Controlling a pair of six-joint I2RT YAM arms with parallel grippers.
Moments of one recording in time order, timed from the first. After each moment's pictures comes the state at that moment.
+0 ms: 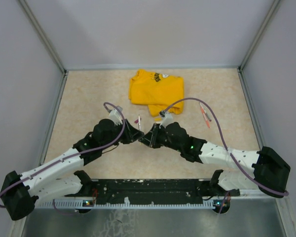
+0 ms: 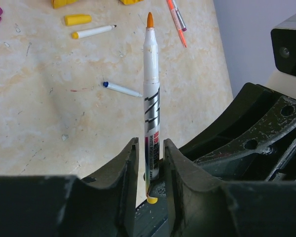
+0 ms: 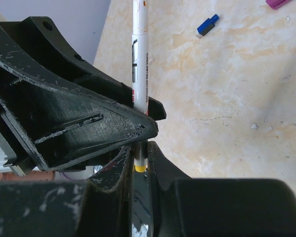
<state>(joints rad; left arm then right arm) -0.82 0.94 0.58 -0.01 0.01 -0.87 1.03 1.17 0.62 0.22 0.02 0.92</state>
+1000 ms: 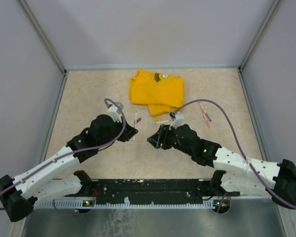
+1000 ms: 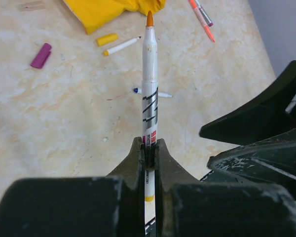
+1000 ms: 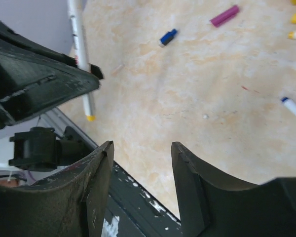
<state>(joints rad) -0.83 0.91 0.71 -0.21 -0.05 -0.62 1.03 0.98 0.61 0.02 0.13 0.80</state>
